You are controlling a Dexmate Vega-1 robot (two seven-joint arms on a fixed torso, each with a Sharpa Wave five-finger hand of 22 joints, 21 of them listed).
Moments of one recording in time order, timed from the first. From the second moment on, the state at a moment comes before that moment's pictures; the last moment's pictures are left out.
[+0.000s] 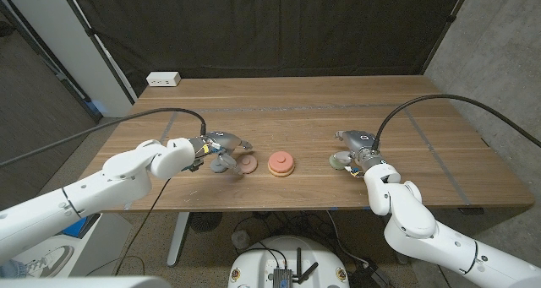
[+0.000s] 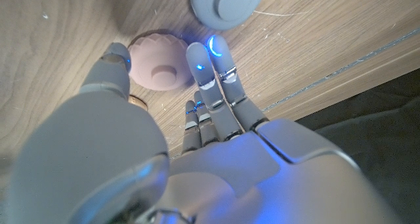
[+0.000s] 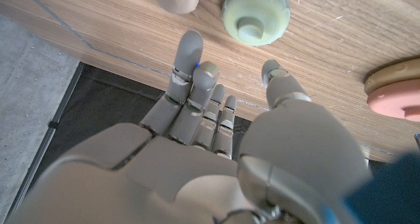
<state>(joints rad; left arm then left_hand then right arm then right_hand) 0.99 1.14 0.52 -2.10 0.57 0.15 -0.27 0.83 -0.10 0.33 -0.16 0.30 0.29 0.05 0.20 0.20 0.34 -0.07 0.20 0.42 0.90 -0.12 1.43 0.43 0.63 -0.06 1.46 0.20 -1.09 -0.87 -0.75 -2.27 -0.89 -0.93 0.08 0.92 -0.02 0.44 -0.16 0.33 0.44 -0.09 0.26 0.26 0.48 -0.11 0.22 0.61 1.00 -0.16 1.29 1.20 0.90 -0.12 1.49 0.18</state>
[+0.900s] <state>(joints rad) 1.02 1.10 0.54 -2.08 0.66 0.15 -0.21 0.85 -0.09 0.33 -0.16 0.30 0.30 0.04 0.21 0.20 0.36 -0.07 0.20 0.41 0.90 -0.12 1.44 0.42 0.63 -0.06 1.47 0.20 -1.09 -0.88 -0.75 -2.27 -0.89 -0.93 0.08 0.91 -0.01 0.44 -0.16 0.34 0.44 -0.09 0.26 0.26 0.48 -0.11 0.22 0.61 1.00 -0.16 1.29 1.20 0.90 -0.13 1.49 0.18</state>
